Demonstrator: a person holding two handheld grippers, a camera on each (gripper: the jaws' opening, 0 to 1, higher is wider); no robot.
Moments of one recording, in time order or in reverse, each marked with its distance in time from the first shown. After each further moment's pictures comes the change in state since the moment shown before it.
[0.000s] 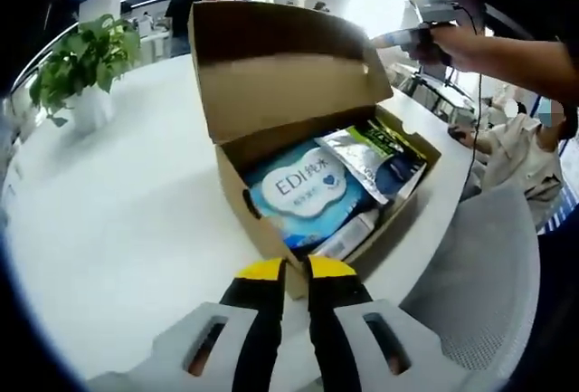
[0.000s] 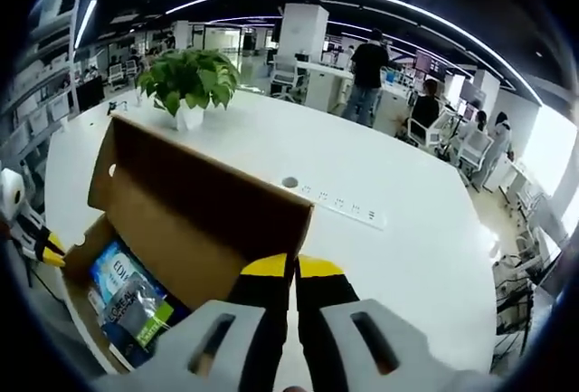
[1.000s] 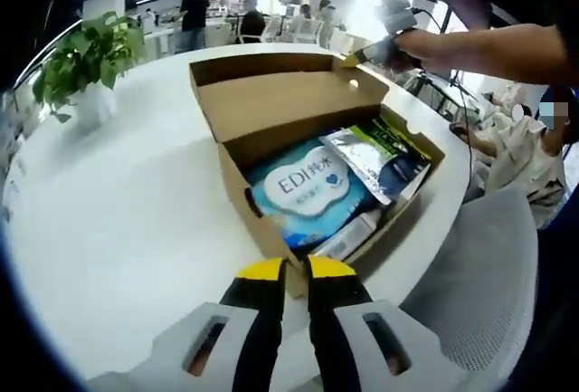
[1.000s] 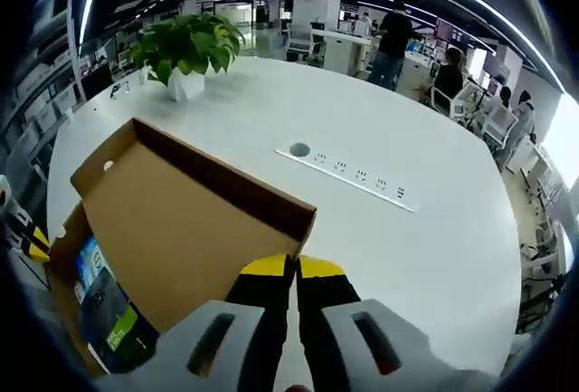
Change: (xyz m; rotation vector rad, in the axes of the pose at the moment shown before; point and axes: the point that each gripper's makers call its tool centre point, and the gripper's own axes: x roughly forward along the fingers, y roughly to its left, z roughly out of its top) left arm -0.001 0.001 0.001 -0.024 0.019 0.016; right arm 0.079 -0.009 -0.036 0.027 0.164 0.111
